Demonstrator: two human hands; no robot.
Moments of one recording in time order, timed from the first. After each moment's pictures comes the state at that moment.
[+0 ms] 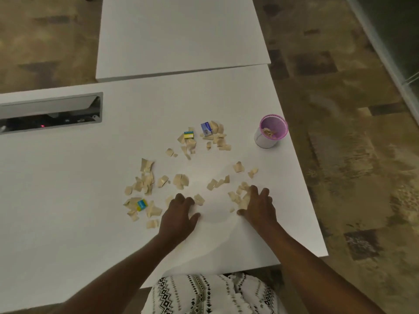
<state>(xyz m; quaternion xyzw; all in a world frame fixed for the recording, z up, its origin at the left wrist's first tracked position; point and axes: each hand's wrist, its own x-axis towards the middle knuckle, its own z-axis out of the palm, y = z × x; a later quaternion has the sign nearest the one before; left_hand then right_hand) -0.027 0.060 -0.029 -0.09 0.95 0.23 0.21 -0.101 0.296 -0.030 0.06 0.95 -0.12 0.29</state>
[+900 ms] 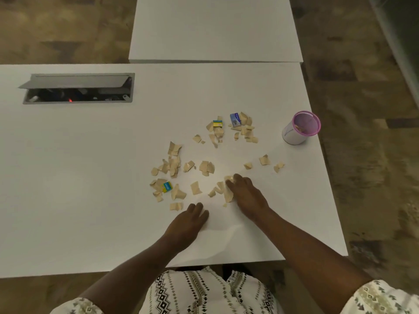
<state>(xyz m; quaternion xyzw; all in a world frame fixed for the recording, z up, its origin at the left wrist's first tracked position) 0.048 0.008 -0.046 0.16 0.97 0.09 0.19 -0.085 0.211 -0.058 -0.20 0.92 -0.14 0.30</state>
